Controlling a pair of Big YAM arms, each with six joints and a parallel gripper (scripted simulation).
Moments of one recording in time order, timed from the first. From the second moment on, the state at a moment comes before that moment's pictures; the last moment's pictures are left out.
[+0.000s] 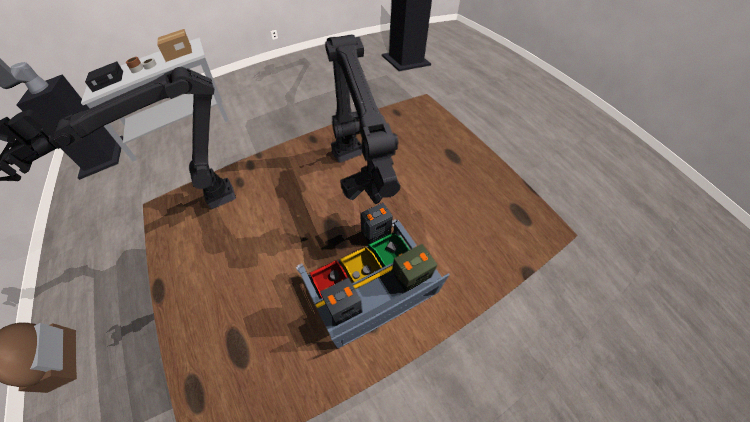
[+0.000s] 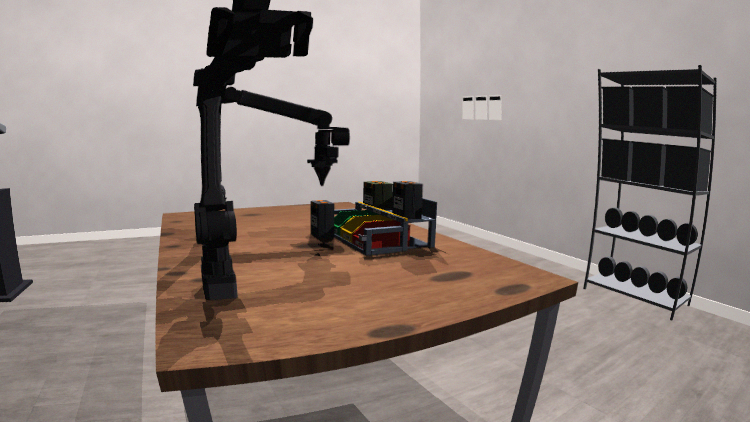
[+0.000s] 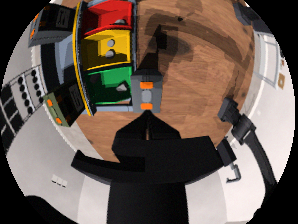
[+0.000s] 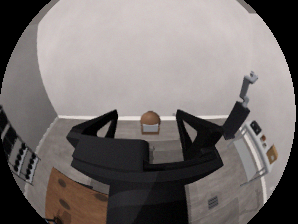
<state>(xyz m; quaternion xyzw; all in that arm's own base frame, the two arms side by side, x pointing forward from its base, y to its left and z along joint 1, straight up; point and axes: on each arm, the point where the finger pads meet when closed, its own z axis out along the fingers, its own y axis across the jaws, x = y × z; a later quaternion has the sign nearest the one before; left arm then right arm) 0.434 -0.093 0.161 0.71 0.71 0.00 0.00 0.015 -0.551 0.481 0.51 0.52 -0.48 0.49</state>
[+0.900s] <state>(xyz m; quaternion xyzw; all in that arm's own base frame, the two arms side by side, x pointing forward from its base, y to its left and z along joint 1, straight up) 0.434 -0.093 0.159 0.71 0.71 0.00 0.00 0.015 -0.551 0.481 0.51 0.52 -0.48 0.49</state>
